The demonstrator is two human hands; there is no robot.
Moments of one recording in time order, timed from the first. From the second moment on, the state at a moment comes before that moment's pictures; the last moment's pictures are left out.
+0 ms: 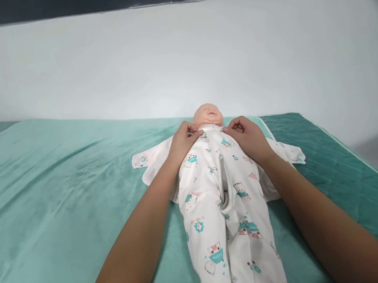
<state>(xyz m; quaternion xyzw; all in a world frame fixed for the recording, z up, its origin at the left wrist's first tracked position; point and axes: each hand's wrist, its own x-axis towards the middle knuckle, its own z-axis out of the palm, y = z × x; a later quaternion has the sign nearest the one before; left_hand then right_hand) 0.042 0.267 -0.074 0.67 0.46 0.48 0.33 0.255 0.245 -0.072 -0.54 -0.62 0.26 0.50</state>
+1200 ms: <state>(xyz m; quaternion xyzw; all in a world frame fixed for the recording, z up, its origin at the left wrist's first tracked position) 0.036 0.290 -0.070 0.70 0.55 0.40 0.22 0.272 0.285 -0.087 -0.63 -0.64 0.17 0.40</state>
